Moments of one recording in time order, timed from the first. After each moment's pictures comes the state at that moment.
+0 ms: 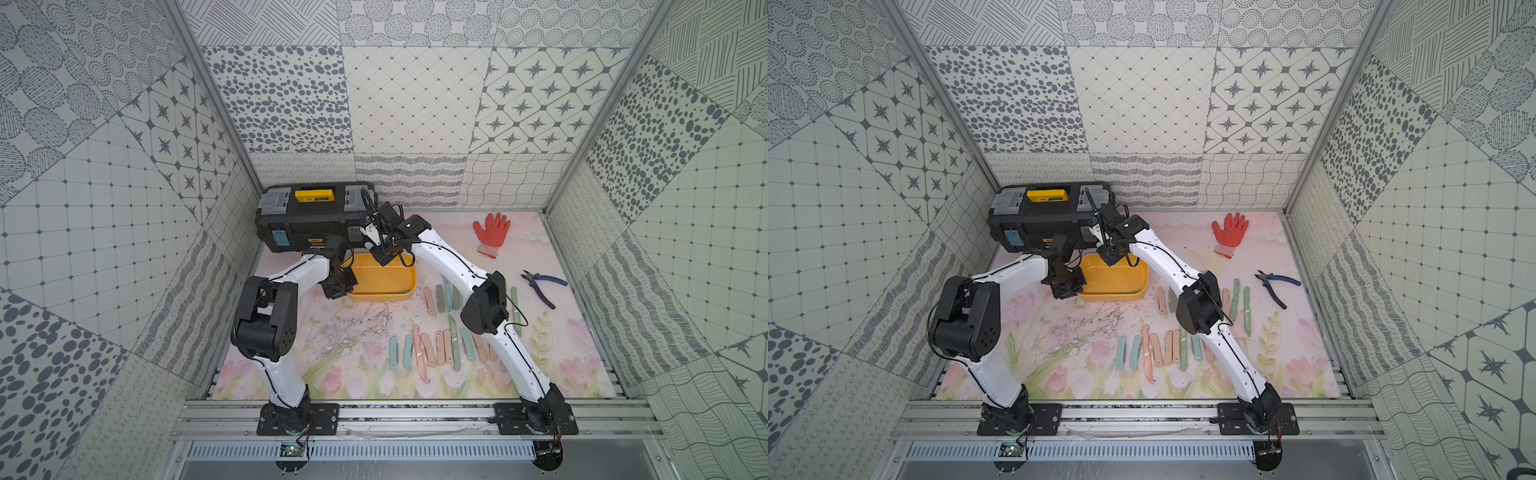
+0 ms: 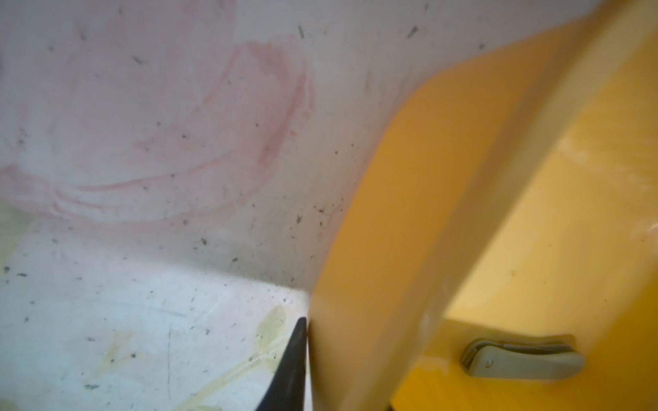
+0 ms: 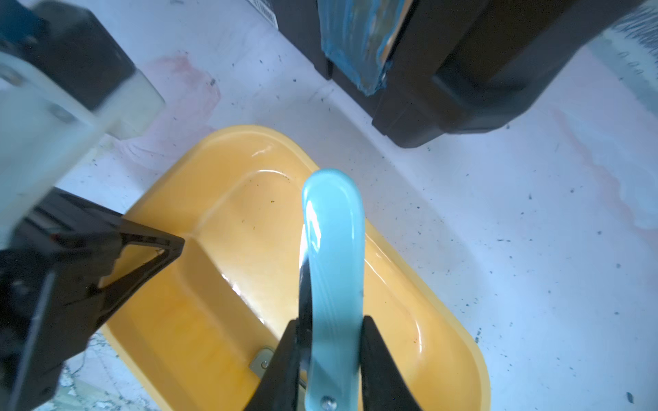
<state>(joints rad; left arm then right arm) -0.23 1.79 1.17 -0.69 0.10 -0.65 0.76 2.50 2.62 -1.12 -0.01 -0.06</state>
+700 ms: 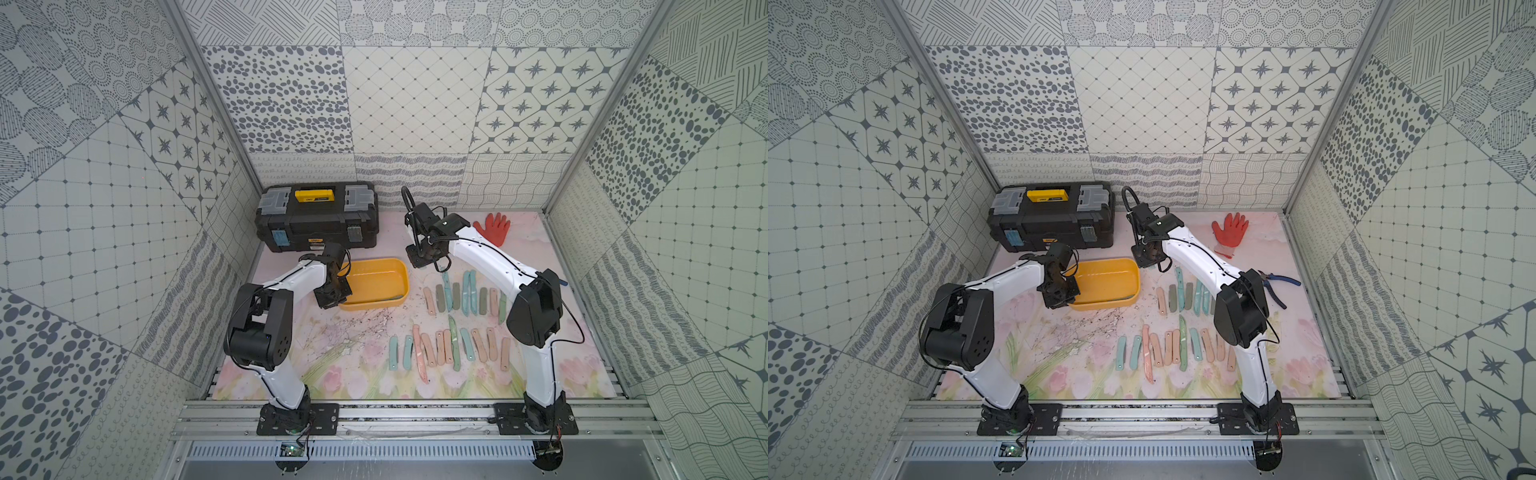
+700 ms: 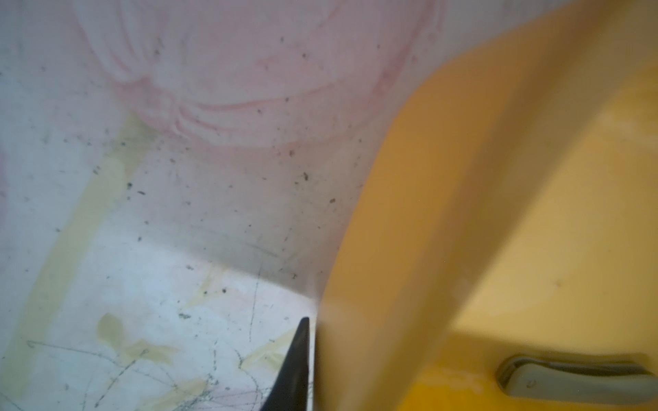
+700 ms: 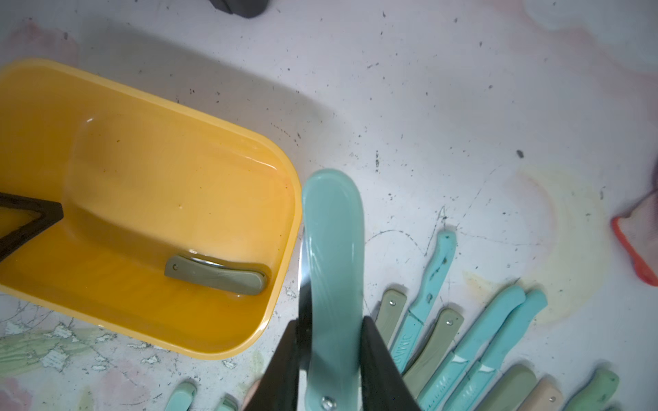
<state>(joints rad) -0.23 1.72 1.09 -0.78 0.01 -0.65 0.67 2.04 1.93 -1.06 0.09 0.21</state>
